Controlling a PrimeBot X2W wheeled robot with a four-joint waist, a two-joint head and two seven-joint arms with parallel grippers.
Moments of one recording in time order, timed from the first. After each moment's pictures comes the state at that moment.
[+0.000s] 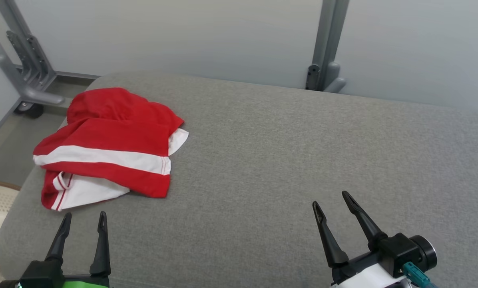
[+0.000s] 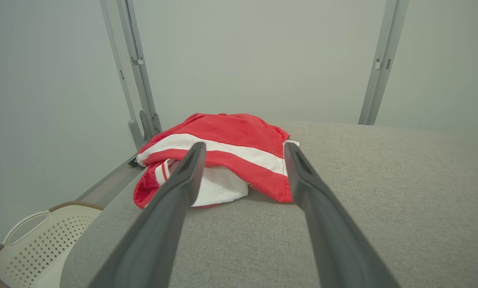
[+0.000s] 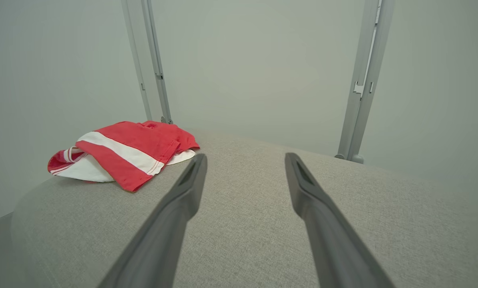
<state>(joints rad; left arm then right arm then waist) 0.10 0.14 0.05 0.10 -0.15 -0.13 -0.26 0.08 -0.05 0.24 0.01 0.07 0.13 -0.26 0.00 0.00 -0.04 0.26</state>
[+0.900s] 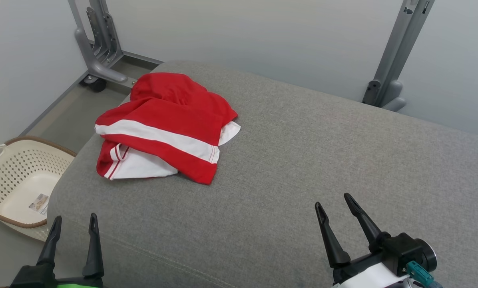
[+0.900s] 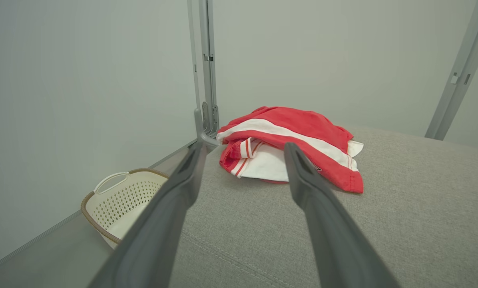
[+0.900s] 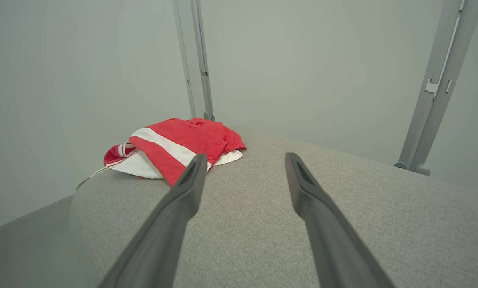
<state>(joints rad) 0.12 0.11 0.11 0.09 -0.13 -0.13 -0.26 0.08 -0.05 0.23 0.03 0.13 0.13 -0.26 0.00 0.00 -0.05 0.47</state>
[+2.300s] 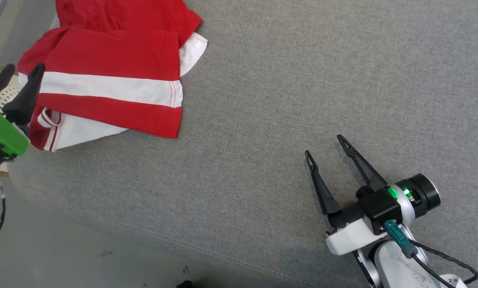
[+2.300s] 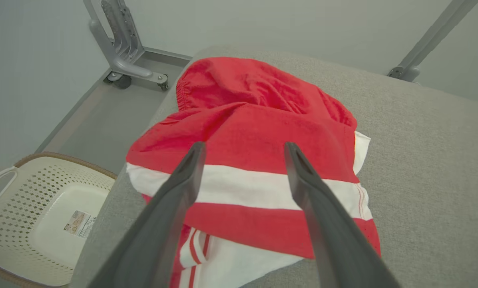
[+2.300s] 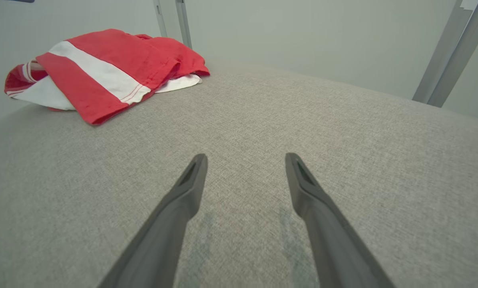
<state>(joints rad) -0.82 0.80 -0.78 0.46 -1.28 -0.13 -0.06 -0.14 -0.05 0.23 0.04 -0.17 0.13 -0.26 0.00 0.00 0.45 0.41</state>
